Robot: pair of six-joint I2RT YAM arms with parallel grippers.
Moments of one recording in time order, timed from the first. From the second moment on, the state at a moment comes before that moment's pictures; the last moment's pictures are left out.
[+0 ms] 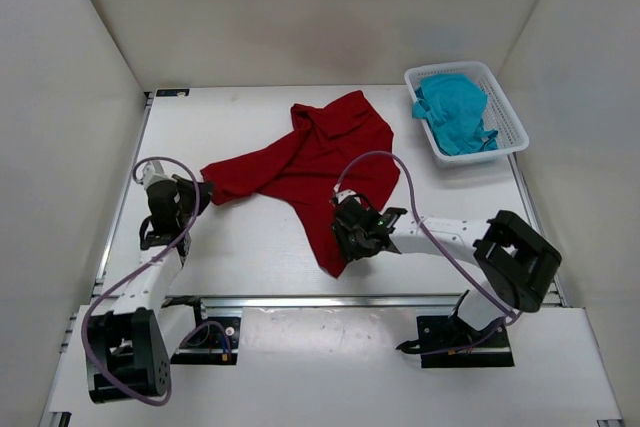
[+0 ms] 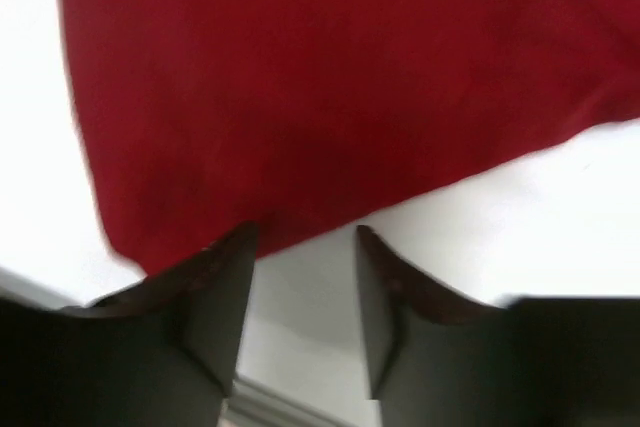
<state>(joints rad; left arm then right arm) 0.11 1.01 0.40 0.23 0.10 -0.86 0.93 1.52 0.78 -0.35 0.07 0.45</state>
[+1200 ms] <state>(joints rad) -0.09 0.85 0.30 0.16 0.14 -0.77 0.75 1.20 0.51 -0.32 -0.02 0.64</state>
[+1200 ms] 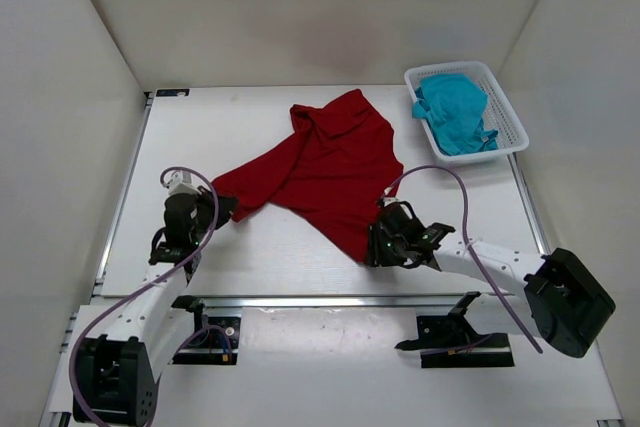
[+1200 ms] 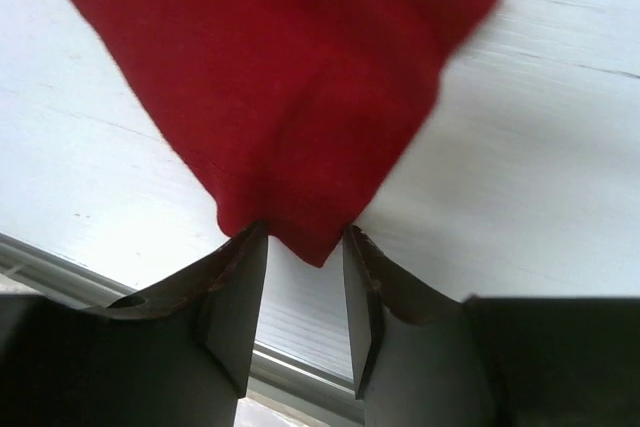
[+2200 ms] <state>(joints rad) -0.11 0.89 0.47 0.03 0.16 -0.68 0.73 1.11 0.69 -0.59 0.18 0.59</state>
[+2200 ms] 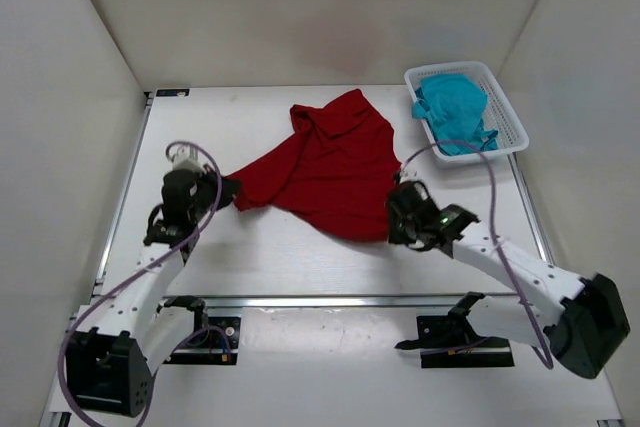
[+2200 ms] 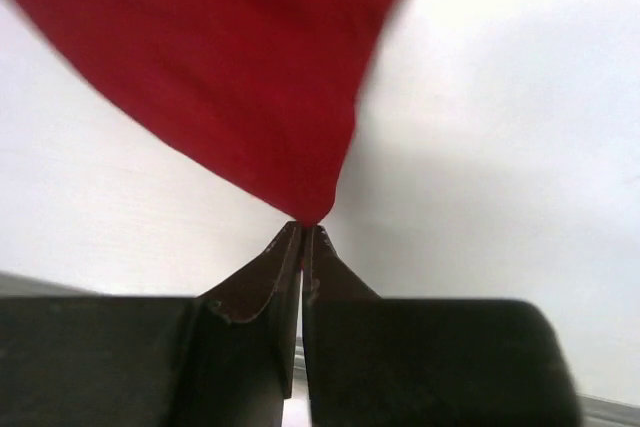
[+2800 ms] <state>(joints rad) 0.28 1.10 1.53 -0.21 0.58 -0.74 1.16 1.26 2.13 -0.61 0.85 -0.13</state>
